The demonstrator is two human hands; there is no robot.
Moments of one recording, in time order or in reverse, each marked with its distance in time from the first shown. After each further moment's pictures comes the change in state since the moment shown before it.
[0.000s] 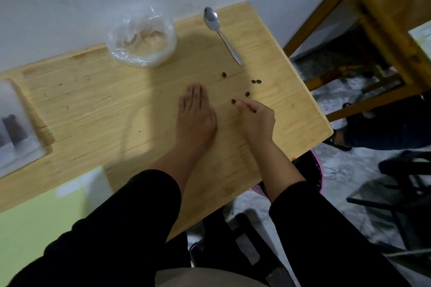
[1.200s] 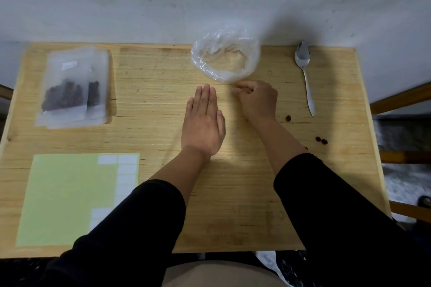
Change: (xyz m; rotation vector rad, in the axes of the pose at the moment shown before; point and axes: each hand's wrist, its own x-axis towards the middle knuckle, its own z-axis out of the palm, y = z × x) left_hand 0.011 -0.060 -0.025 0.043 0.146 -0.412; right_hand 0.068 -0.072 0.126 -0.390 -0.496 -0.492
